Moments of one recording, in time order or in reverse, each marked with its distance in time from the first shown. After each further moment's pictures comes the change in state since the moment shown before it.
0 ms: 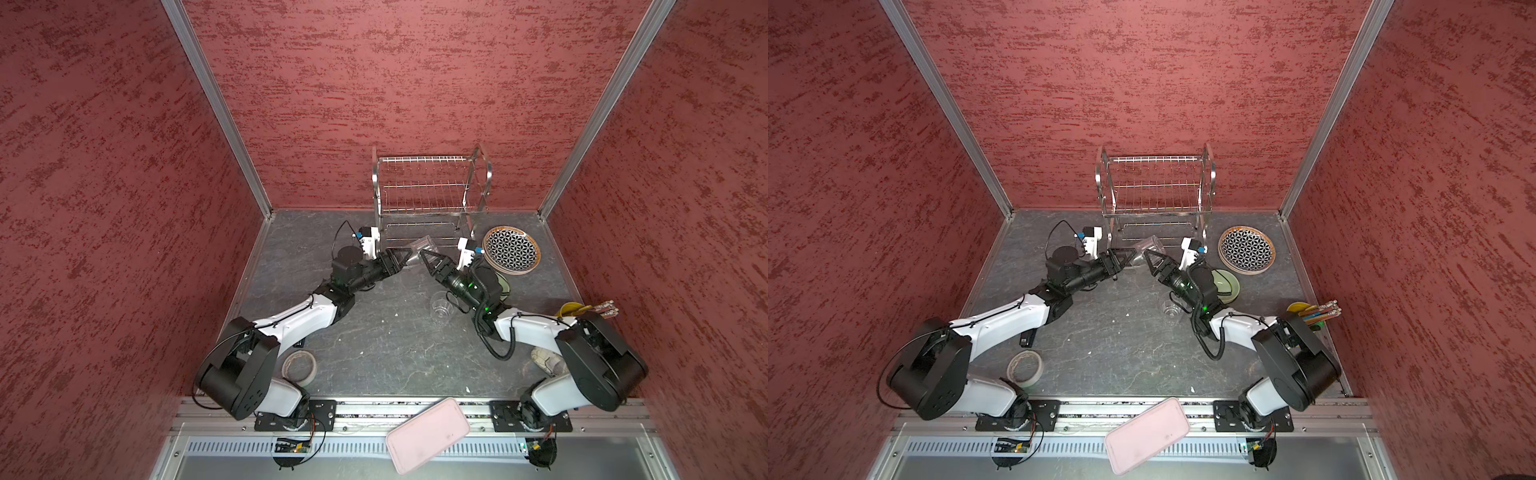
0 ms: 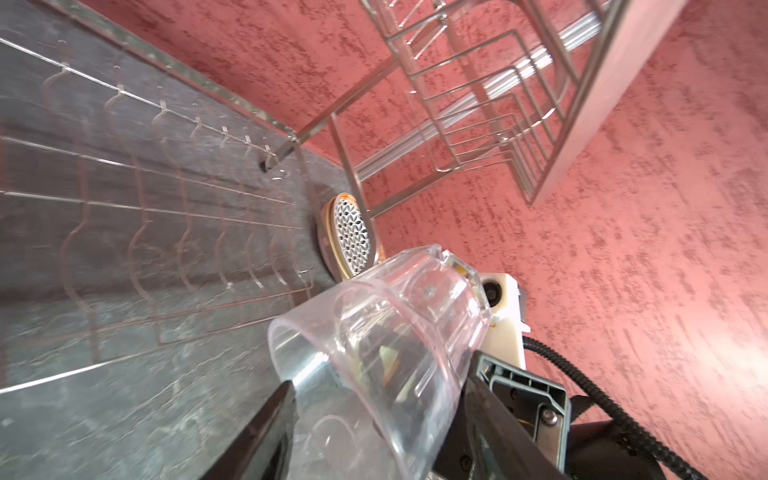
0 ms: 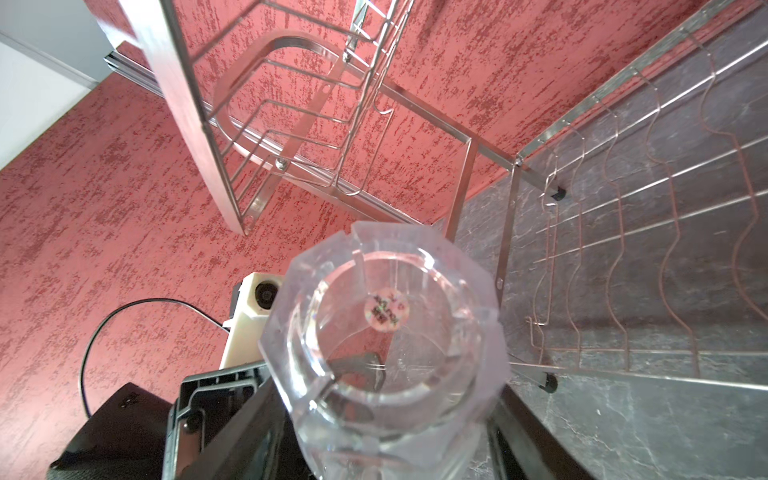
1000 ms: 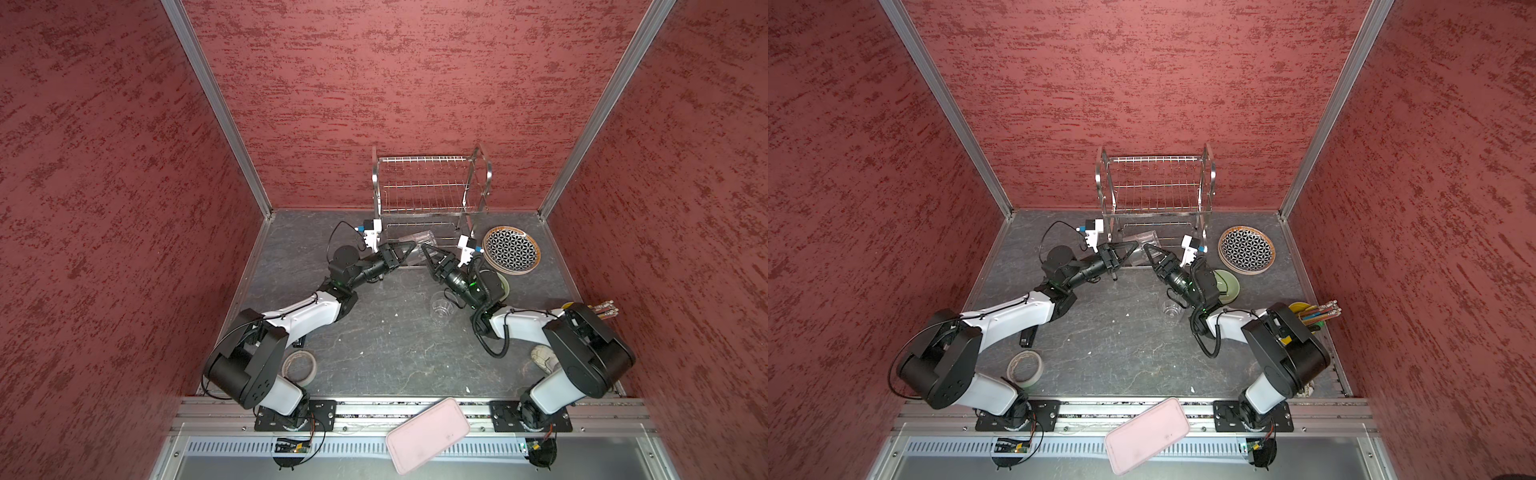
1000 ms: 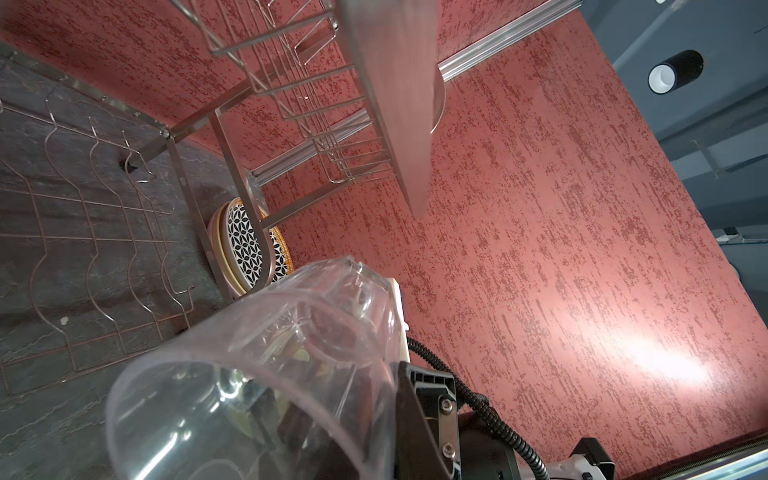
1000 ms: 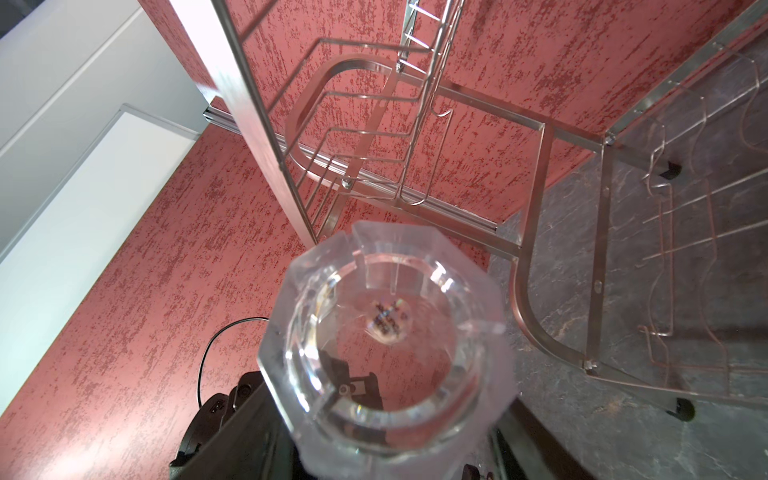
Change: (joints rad) left arm 0.000 0.046 0.022 0.264 0.112 -0.186; right arm -0.003 0.079 0.004 0.225 -0.068 0.180
